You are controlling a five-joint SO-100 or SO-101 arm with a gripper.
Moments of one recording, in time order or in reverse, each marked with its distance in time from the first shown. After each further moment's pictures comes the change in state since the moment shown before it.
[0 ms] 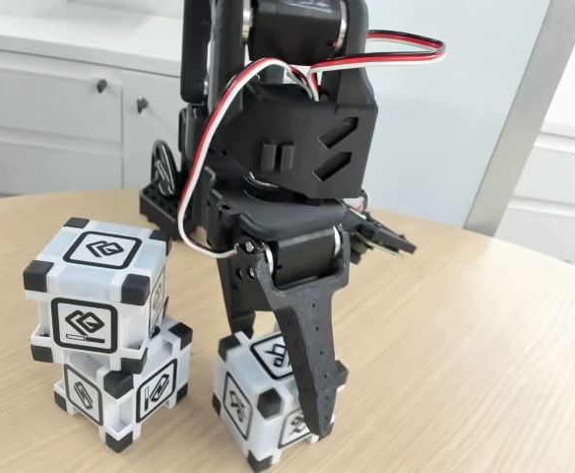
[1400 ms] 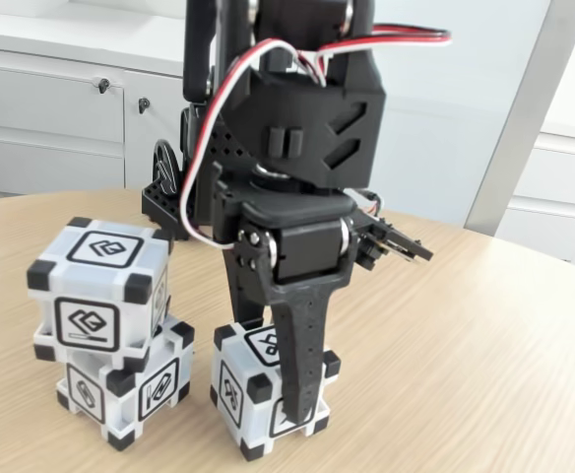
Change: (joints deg) arm -0.2 0.4 0.5 0.9 5.1
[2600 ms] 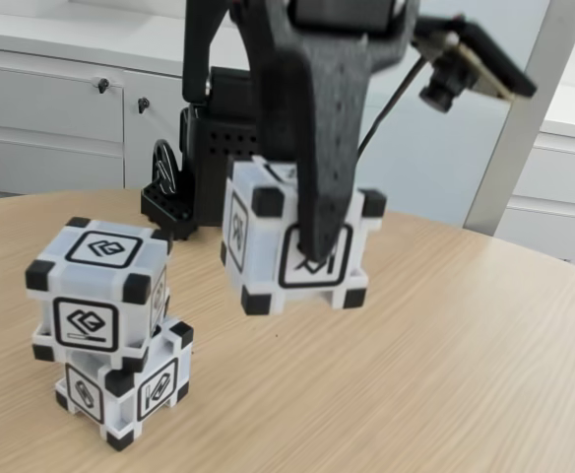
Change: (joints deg) arm 0.0 -0.7 -45.4 35.5 11.8
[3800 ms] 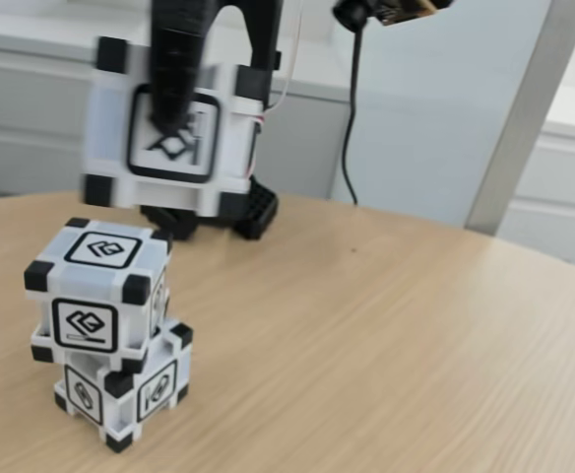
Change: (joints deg) arm 14.8 9.5 -0.5 0.4 -9.1
